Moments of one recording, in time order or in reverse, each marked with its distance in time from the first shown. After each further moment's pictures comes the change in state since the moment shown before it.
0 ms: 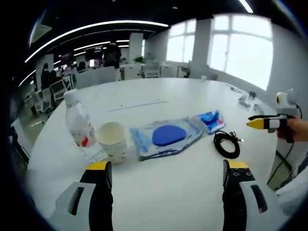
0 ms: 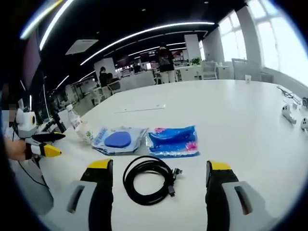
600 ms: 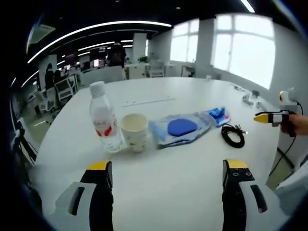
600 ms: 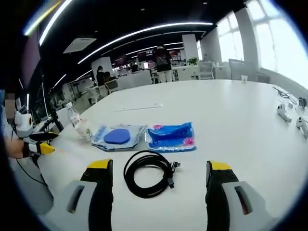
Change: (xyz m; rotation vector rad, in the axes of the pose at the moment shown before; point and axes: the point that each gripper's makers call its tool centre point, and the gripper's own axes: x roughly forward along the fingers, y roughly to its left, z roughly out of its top) left arm -0.031 0.034 -0.019 0.005 0.006 0.032; right arm -0.016 -0.002 -0.008 0.003 -0.003 -0.040
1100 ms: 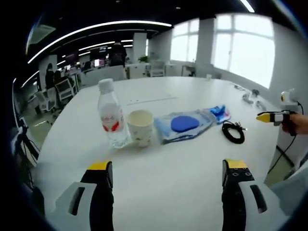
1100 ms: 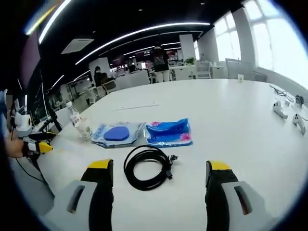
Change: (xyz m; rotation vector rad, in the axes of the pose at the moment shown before) left arm -0.015 0.009 -0.007 0.001 -0.001 0.002; right arm -0.015 0.000 -0.011 0.014 0.005 -0.019
